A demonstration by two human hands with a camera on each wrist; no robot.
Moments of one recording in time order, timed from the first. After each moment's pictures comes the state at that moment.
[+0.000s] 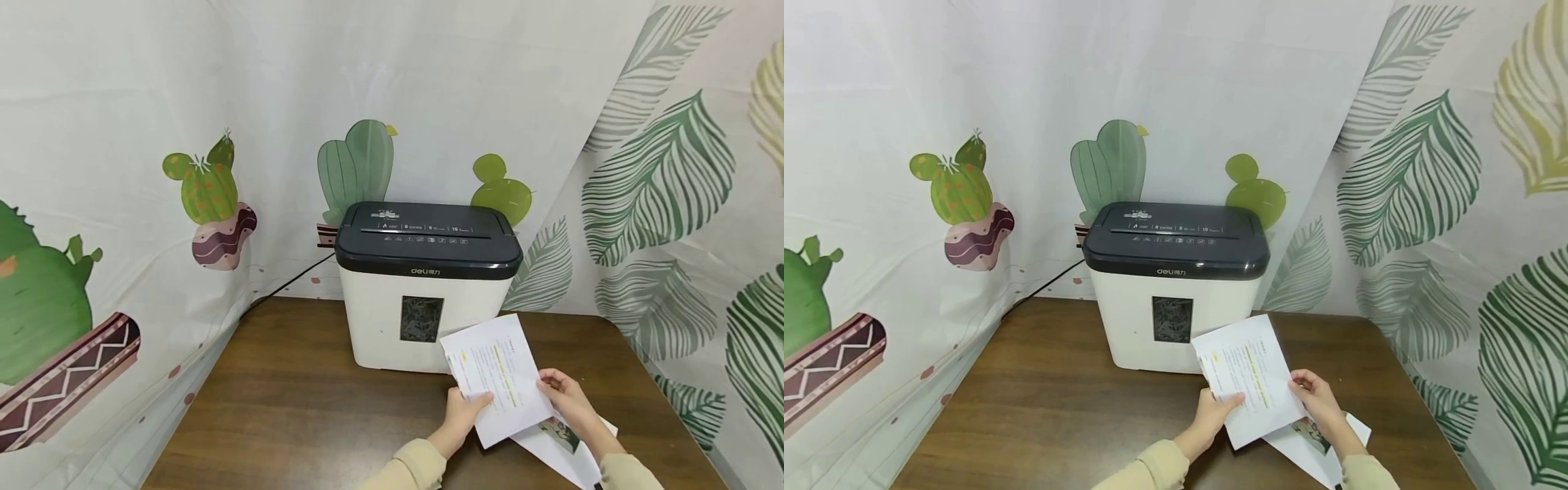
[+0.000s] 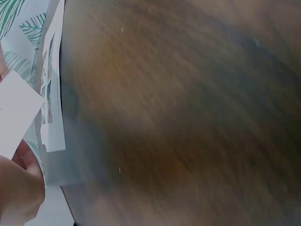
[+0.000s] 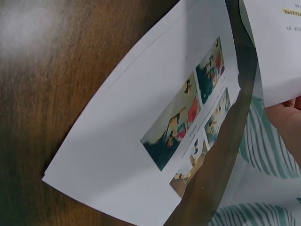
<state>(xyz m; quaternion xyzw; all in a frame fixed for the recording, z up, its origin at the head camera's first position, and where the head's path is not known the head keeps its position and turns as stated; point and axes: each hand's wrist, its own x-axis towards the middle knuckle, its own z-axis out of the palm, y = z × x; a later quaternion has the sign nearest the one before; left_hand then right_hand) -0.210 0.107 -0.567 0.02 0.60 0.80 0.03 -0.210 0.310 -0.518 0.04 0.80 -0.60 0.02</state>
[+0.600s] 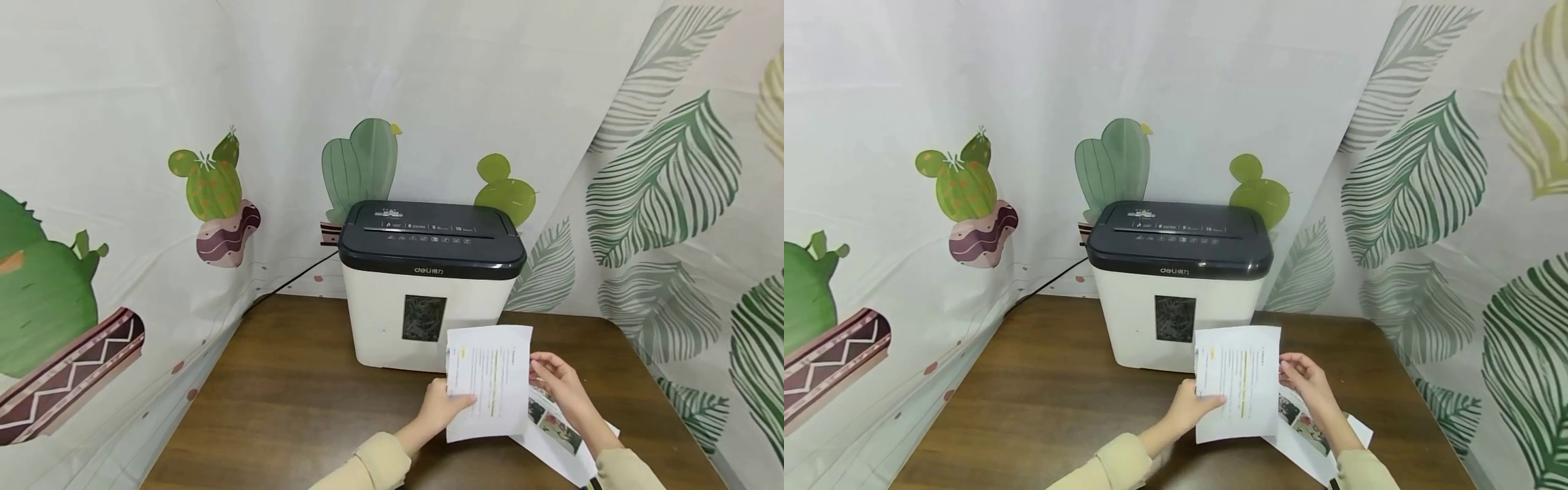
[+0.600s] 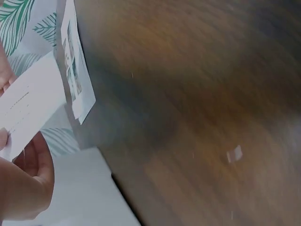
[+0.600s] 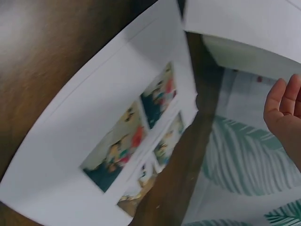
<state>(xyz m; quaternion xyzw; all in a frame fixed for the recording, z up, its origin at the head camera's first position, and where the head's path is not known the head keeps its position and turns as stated) -0.209 0.048 -0.534 0.16 0.76 0.63 0.01 -0.213 0.289 -0.487 -0.05 0.71 -0.70 -0.02</state>
